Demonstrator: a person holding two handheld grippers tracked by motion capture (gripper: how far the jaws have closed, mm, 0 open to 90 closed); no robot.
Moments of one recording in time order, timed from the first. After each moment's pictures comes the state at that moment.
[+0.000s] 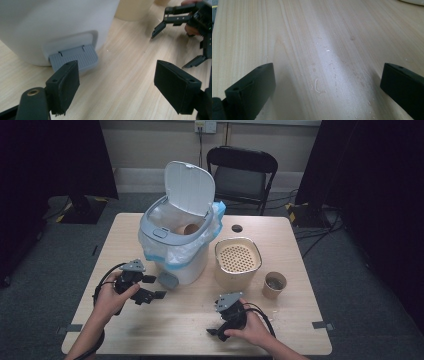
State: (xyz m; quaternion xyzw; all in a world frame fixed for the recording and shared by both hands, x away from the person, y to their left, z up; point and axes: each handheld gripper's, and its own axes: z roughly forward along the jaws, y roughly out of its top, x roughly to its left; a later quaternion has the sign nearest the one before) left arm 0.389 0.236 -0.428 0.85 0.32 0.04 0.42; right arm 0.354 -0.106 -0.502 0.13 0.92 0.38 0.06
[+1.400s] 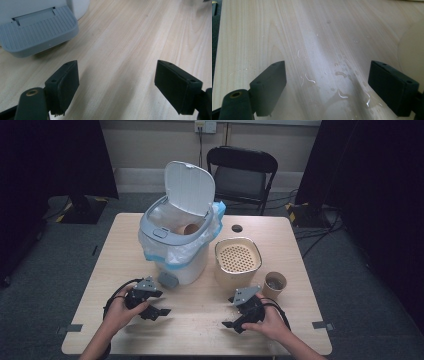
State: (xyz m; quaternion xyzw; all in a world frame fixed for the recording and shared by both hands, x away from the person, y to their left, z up) left arm 0.376 0.221 -0.481 0.89 0.26 0.04 0.38; right arm 0.361 -0.152 -0.478 0.14 0.92 0.37 0.06
